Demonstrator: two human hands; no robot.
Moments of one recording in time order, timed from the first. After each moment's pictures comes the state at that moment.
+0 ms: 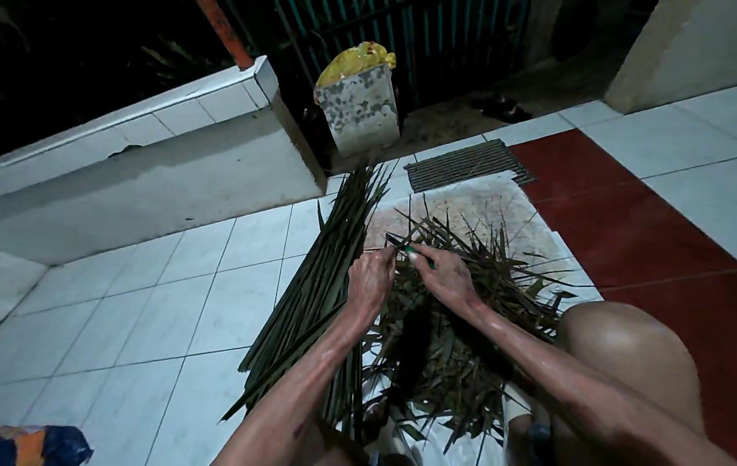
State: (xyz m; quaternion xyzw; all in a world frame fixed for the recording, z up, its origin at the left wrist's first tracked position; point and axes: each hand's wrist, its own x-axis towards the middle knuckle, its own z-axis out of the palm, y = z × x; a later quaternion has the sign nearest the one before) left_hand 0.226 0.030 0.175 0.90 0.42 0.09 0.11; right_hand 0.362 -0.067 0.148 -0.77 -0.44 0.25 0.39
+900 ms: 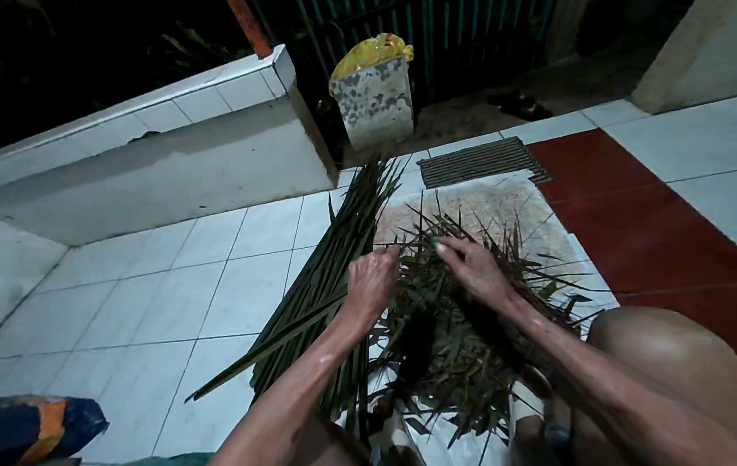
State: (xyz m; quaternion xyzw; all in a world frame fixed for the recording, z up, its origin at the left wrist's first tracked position) left_hand 0.198 0.022 0.185 0.92 0.39 0.07 0.01; right_hand 0.383 -0.080 0.143 -0.70 -0.48 0.27 0.45
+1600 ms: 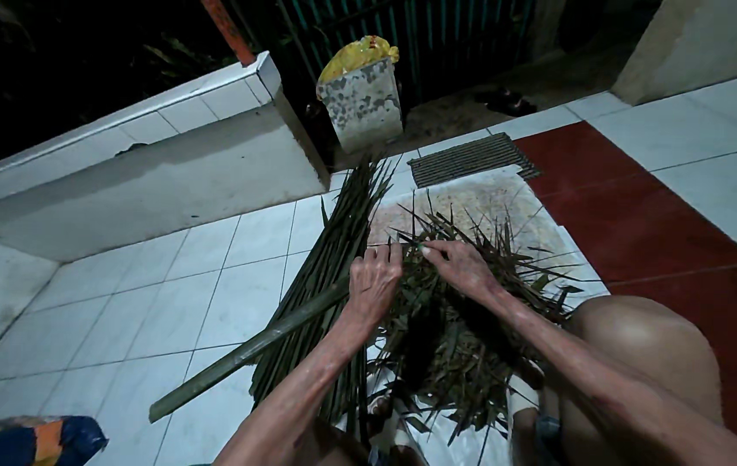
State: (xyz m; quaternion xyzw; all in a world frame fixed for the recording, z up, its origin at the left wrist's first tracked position) left_hand 0.210 0.012 0.168 0.92 0.27 0.18 -0.20; right_hand 0.383 -0.078 0.157 -0.76 -0.48 0.26 0.35
